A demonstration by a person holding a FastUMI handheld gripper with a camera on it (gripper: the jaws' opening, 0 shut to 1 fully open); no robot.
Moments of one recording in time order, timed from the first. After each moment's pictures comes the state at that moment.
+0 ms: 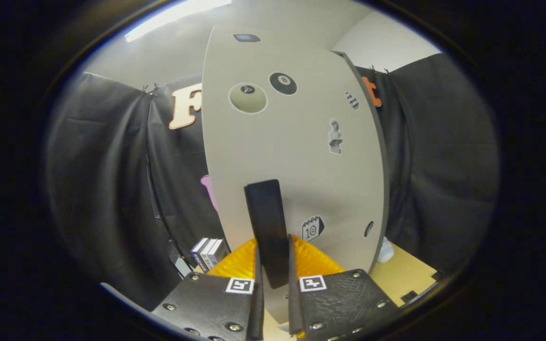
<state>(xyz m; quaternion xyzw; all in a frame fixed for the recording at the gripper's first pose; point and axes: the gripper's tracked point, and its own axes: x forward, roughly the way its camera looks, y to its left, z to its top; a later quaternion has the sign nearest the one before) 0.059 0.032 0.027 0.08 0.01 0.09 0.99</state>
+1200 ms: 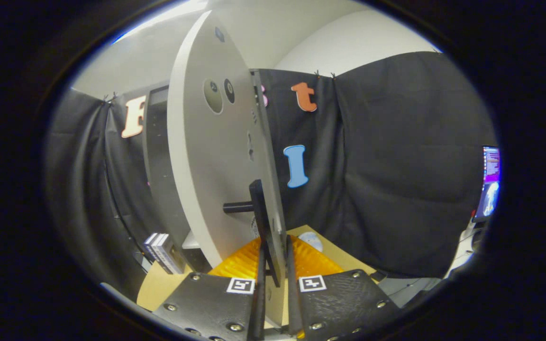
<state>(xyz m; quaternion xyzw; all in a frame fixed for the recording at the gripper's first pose) -0.012 -0.185 0.028 0.08 0.02 -0.06 1.00</state>
